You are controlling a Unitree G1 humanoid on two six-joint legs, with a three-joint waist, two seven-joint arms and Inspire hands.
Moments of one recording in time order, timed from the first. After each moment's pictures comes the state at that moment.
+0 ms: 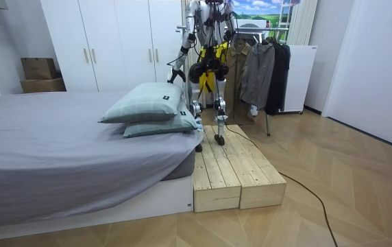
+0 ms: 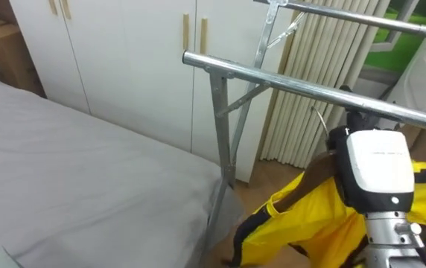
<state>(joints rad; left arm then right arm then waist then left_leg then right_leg) 0.22 0.27 0.02 0.79 0.23 -0.16 0.03 -0.17 -0.50 0.01 0.53 -1.05 -0.29 -0.81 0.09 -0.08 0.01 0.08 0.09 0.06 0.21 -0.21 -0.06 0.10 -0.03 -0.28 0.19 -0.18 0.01</state>
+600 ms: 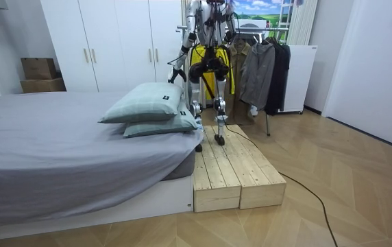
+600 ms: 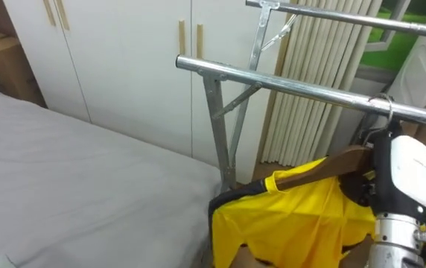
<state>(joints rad) 0.24 0.25 0.01 0.79 0.23 -0.15 0.04 -0.14 -0.46 0.01 0.50 -0.43 -0.29 -0.60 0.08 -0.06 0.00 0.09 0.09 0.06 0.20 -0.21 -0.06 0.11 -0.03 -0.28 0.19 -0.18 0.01</state>
